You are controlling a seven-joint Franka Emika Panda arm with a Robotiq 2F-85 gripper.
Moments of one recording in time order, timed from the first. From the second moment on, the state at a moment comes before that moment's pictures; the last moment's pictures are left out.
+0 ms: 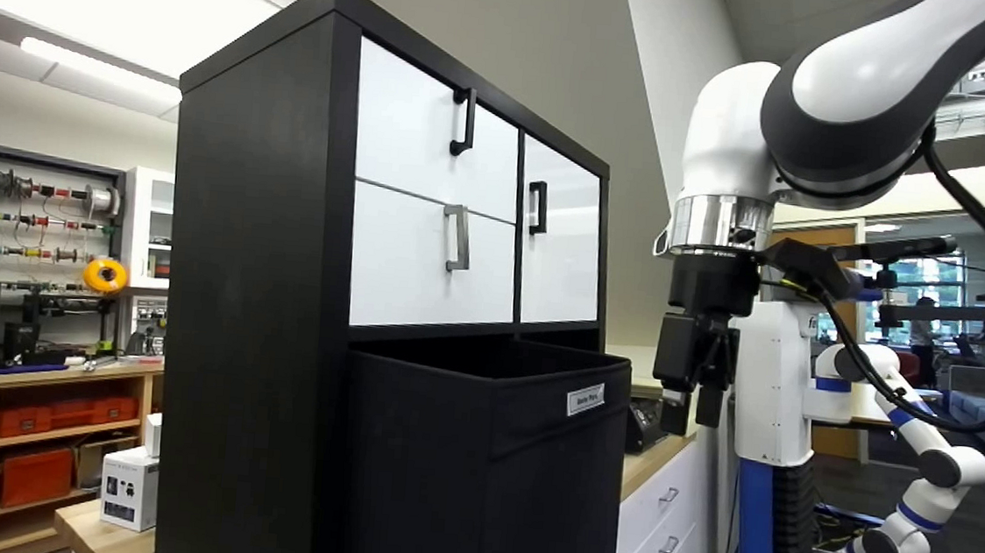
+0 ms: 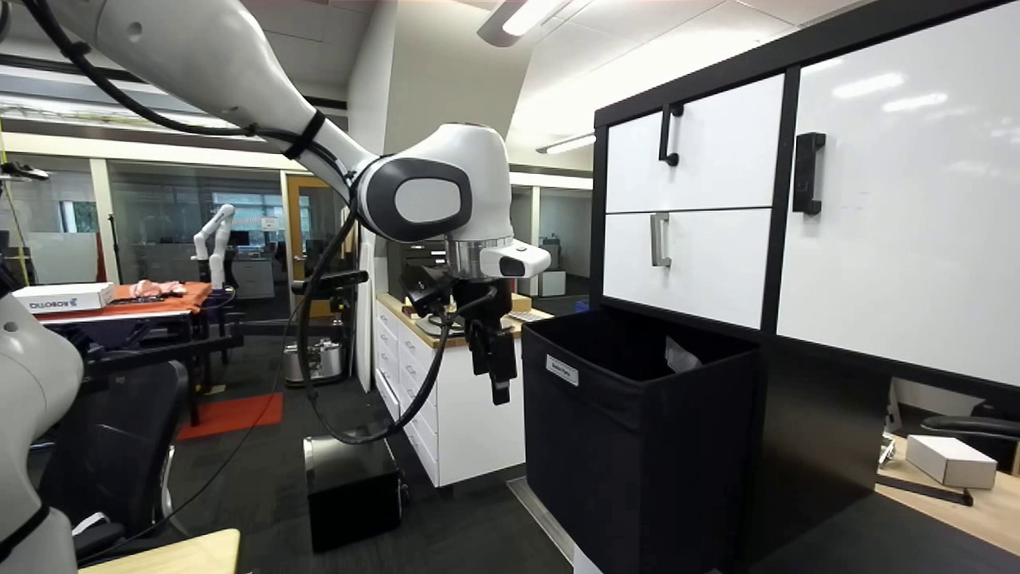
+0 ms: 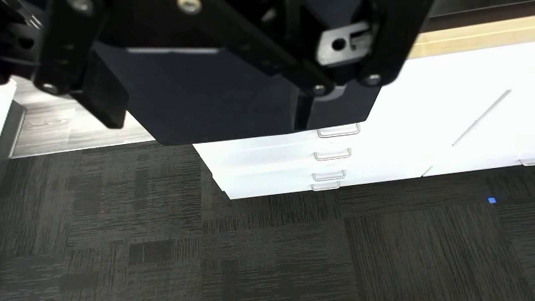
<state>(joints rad) 0.01 -0.28 0.05 -2.45 0.12 2.32 0.11</state>
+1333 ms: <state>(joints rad) 0.01 -0.03 0.09 -2.51 -0.07 2.78 0.24</state>
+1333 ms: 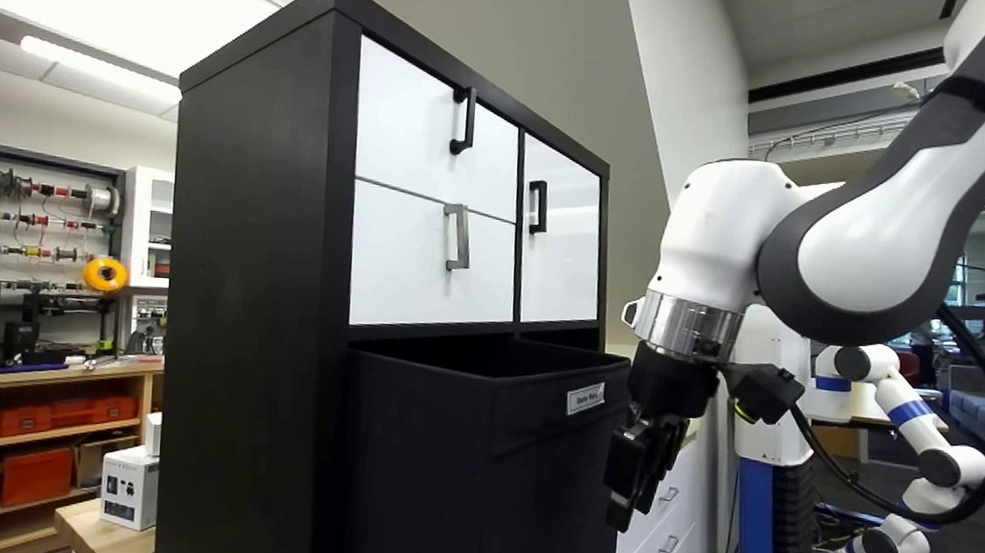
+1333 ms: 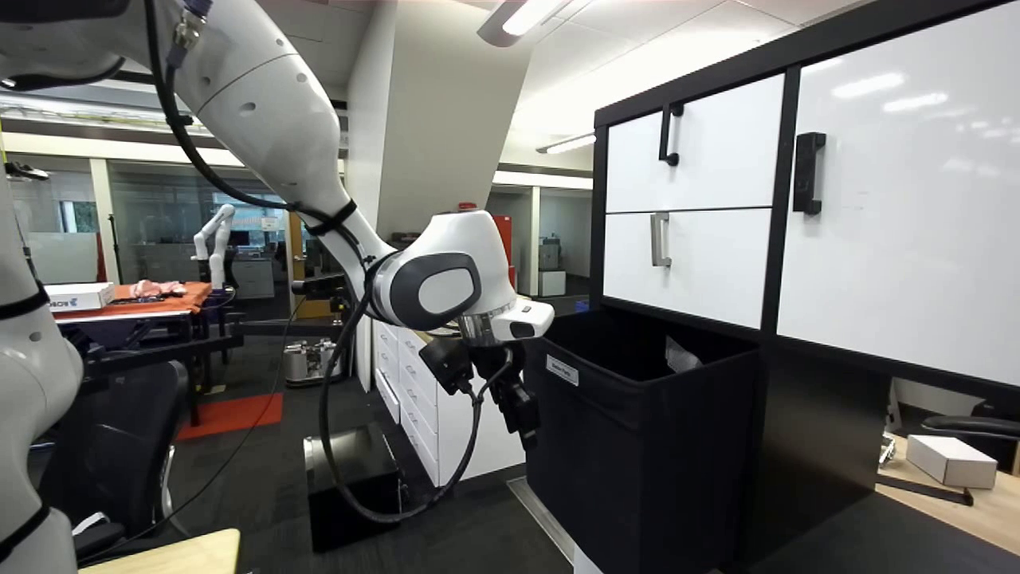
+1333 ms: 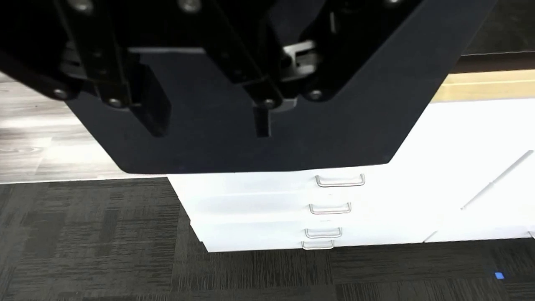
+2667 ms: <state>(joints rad) 0.08 0.19 -0.15 -2.33 -0.75 3.05 0.86</state>
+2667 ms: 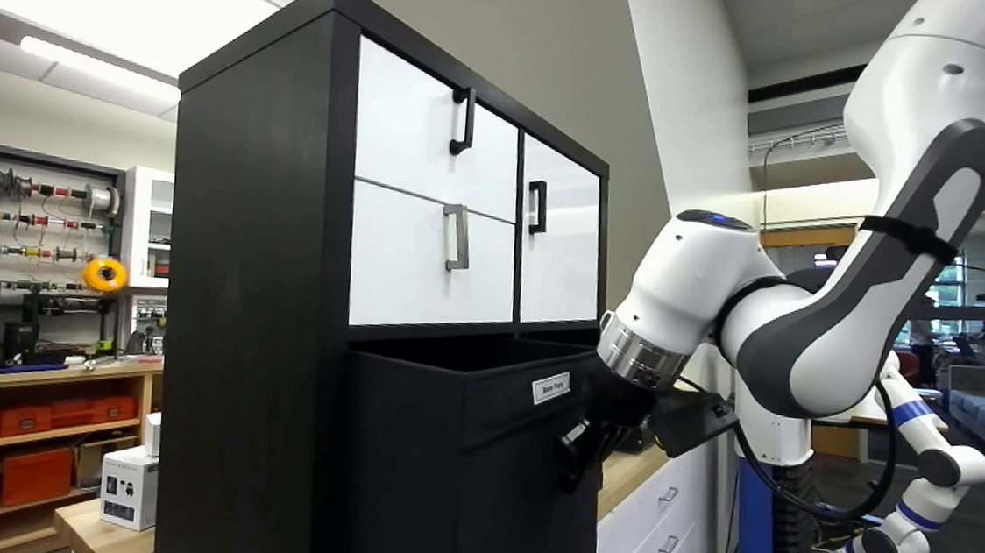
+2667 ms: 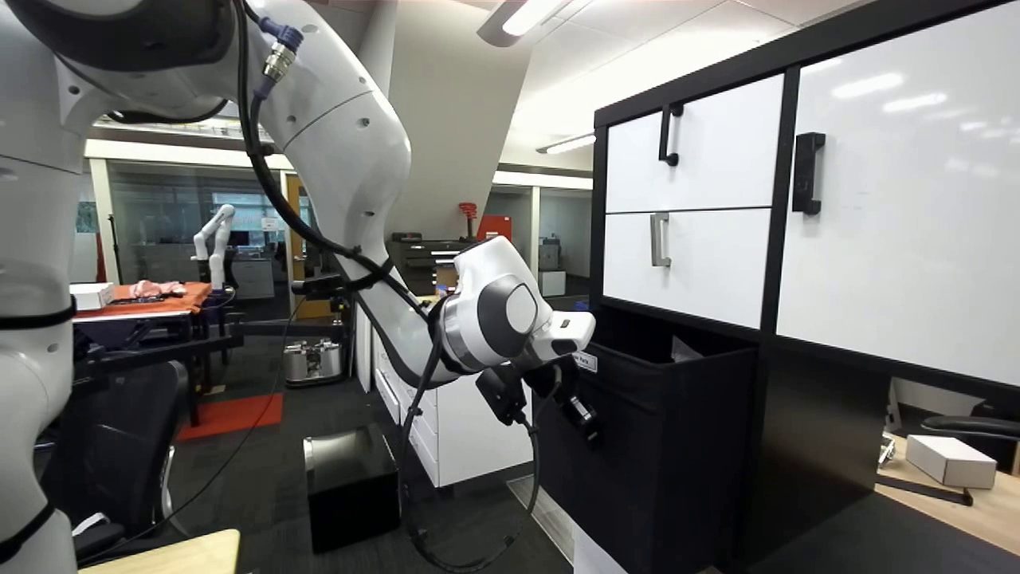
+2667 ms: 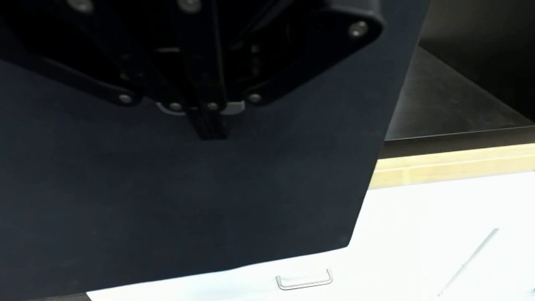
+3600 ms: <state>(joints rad) 0.10 0.48 -0.10 -1.99 -0.72 3.03 0.84</state>
